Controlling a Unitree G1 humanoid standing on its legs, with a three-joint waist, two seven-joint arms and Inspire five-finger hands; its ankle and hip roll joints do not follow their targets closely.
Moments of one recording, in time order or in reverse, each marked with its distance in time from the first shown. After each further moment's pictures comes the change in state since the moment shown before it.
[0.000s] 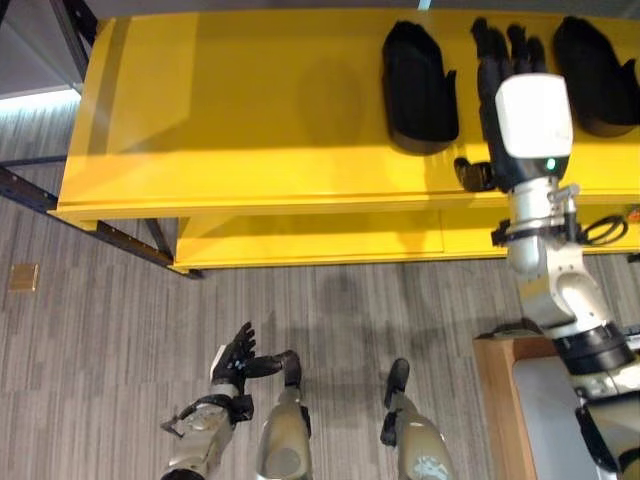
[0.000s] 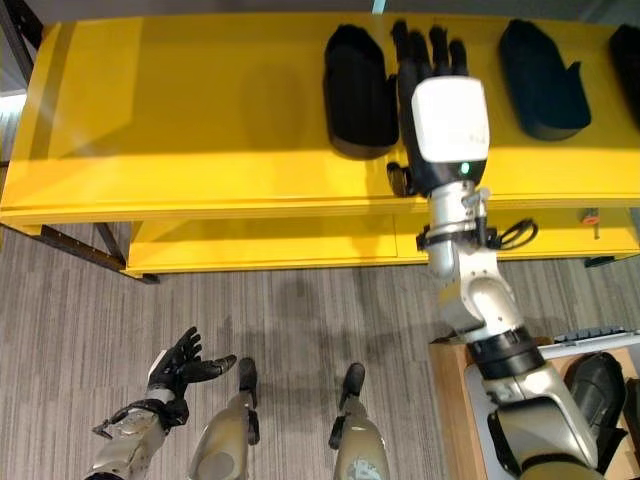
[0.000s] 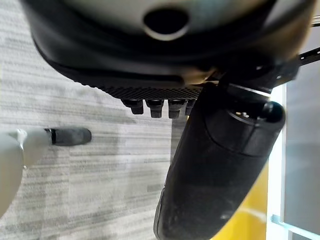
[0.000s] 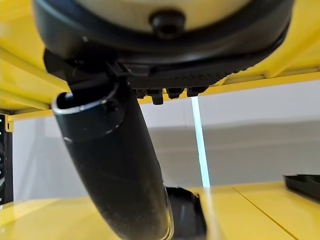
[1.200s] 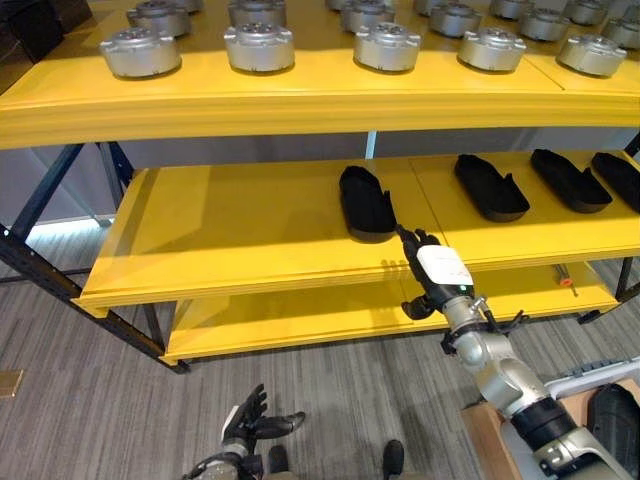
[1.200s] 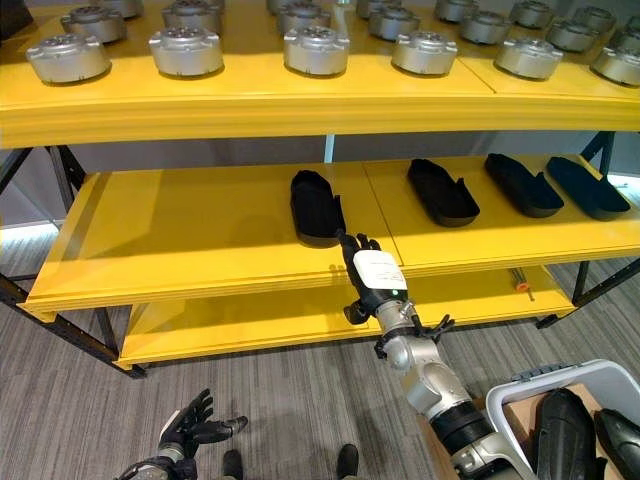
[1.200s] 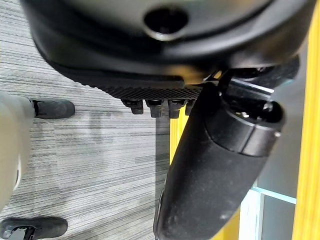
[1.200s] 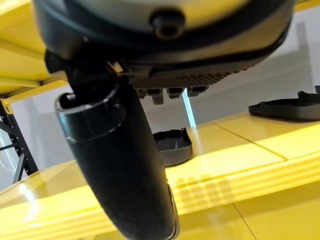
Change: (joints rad) left arm 0.159 -0.072 -0.022 0.058 0.045 0.026 -0.024; right arm 0.240 0.183 0.154 0.223 0.083 -0.077 0.130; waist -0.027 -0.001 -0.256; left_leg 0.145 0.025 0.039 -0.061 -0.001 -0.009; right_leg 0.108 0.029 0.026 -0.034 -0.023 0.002
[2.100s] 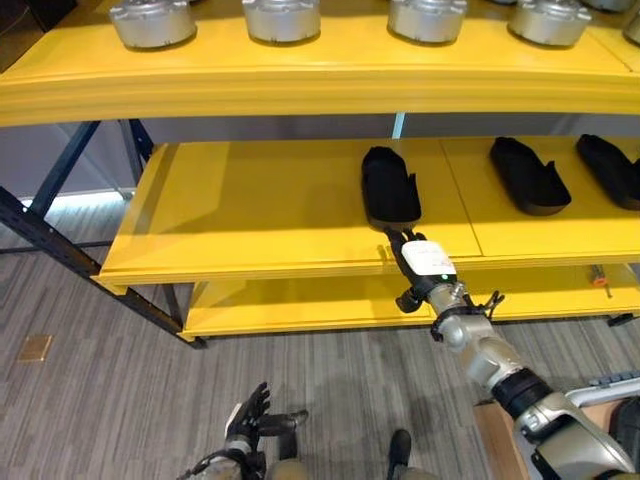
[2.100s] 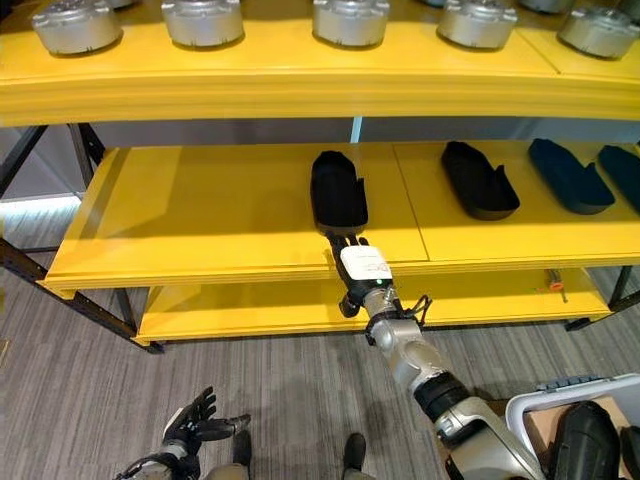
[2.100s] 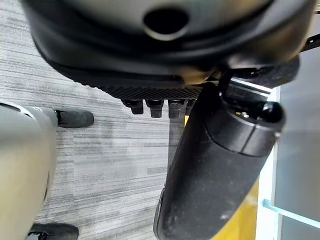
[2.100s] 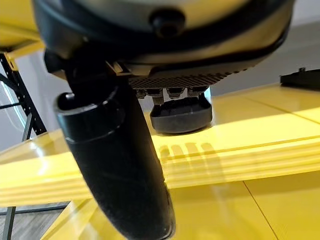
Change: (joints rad) left arm -0.030 0.002 -0.027 0.019 -0.010 -0.005 0.008; right arm -0.201 0.028 0.136 0.203 -0.004 0.026 -0.002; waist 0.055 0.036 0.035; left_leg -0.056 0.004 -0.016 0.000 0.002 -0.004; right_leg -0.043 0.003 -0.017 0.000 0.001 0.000
